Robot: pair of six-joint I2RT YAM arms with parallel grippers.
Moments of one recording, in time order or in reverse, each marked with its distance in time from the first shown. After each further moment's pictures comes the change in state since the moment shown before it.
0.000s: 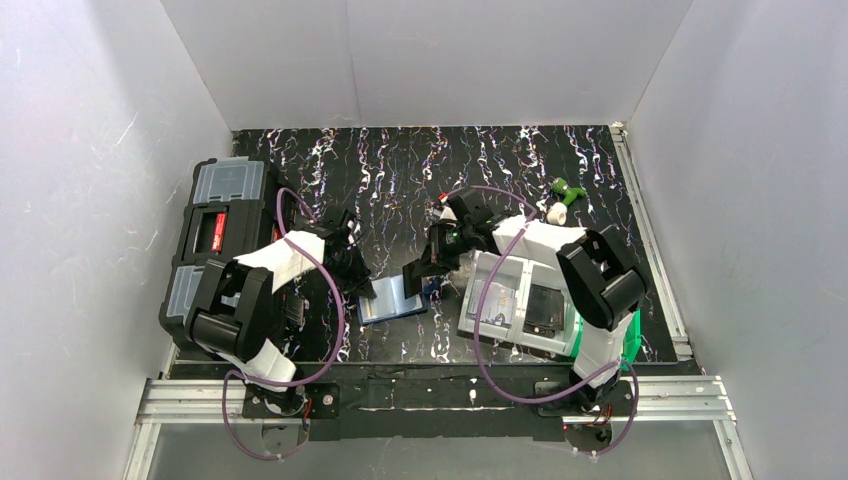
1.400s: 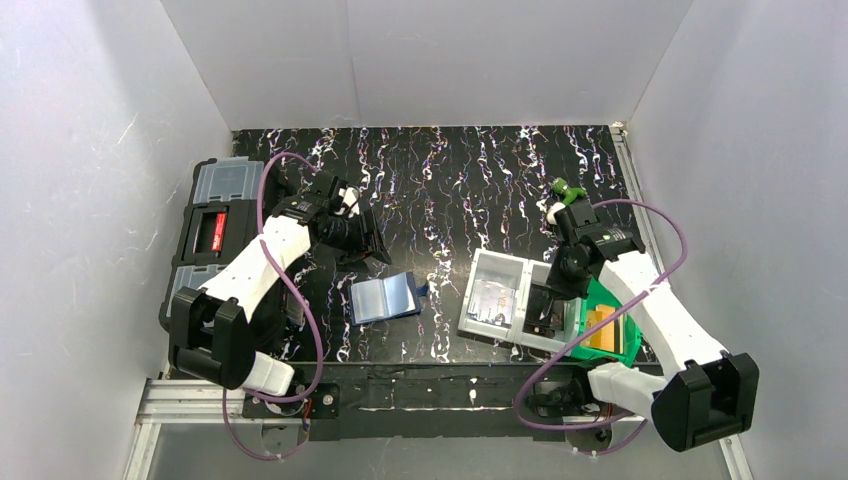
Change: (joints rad) left arm -0.017 -0.154 0.263 -0.226 0.117 0.207; right arm -0.361 -0.742 -0.202 -0.916 0.745 -0.158
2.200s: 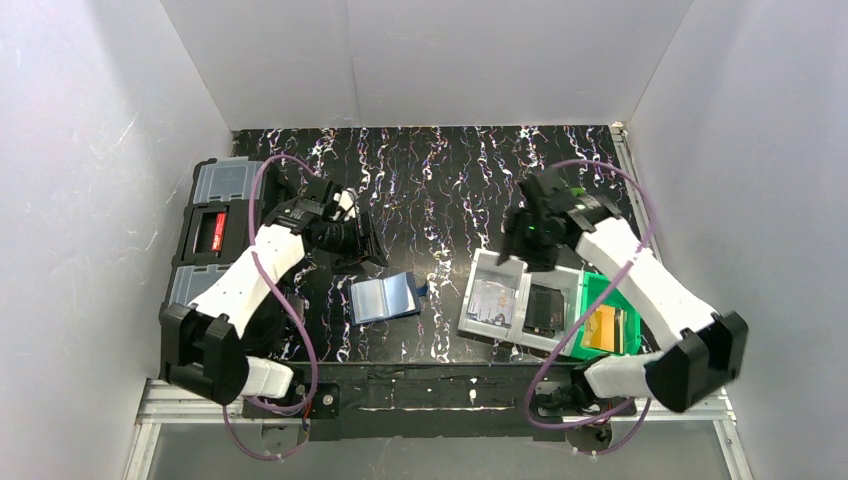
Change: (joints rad) left arm 0.001 -0.066 -0.036 0.004 -0.014 0.013; right arm 0.162 0.163 0.280 0.007 -0.095 -0.002
